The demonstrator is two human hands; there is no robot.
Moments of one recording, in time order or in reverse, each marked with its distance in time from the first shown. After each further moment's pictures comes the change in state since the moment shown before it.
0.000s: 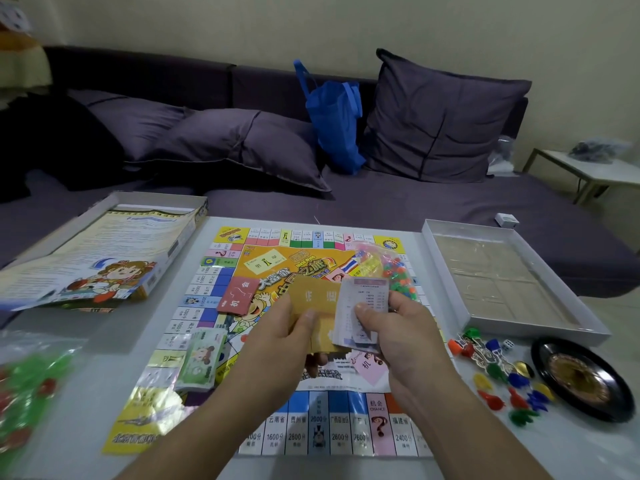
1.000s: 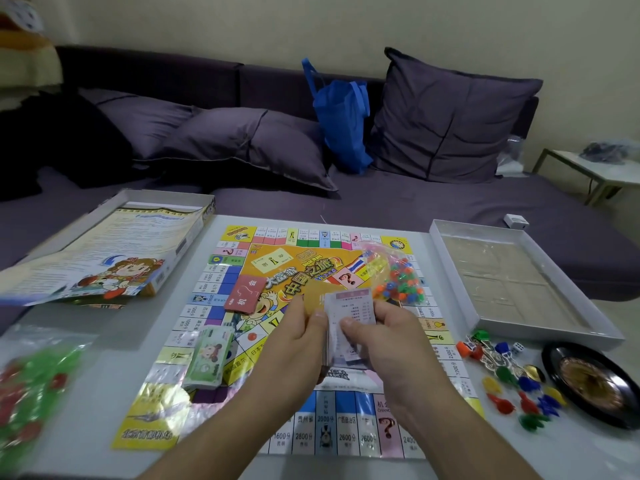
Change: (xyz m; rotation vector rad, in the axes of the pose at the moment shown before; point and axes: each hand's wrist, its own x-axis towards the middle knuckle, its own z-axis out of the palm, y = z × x) left_hand -0.003 -0.001 0.009 0.005 0.002 -0.017; right_hand -0.008 0.009 0.013 -0.172 -0.121 -0.004
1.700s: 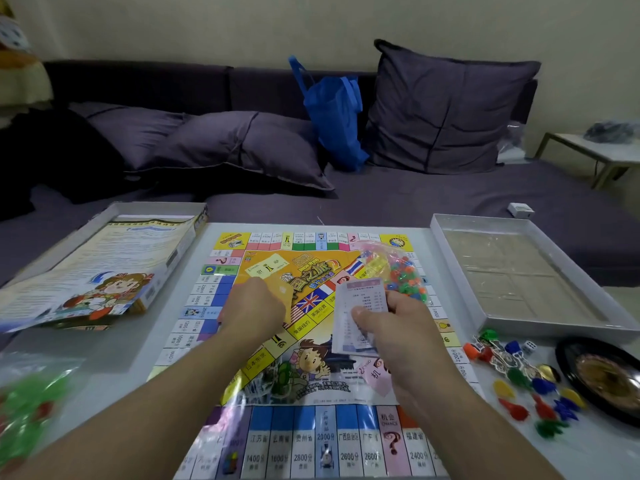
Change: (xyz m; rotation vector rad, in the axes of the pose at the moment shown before) left_hand 0.132 -0.031 -0.049 0.917 0.335 -0.151; right_hand 0.025 -0.005 -0.012 0.061 0.096 0.023
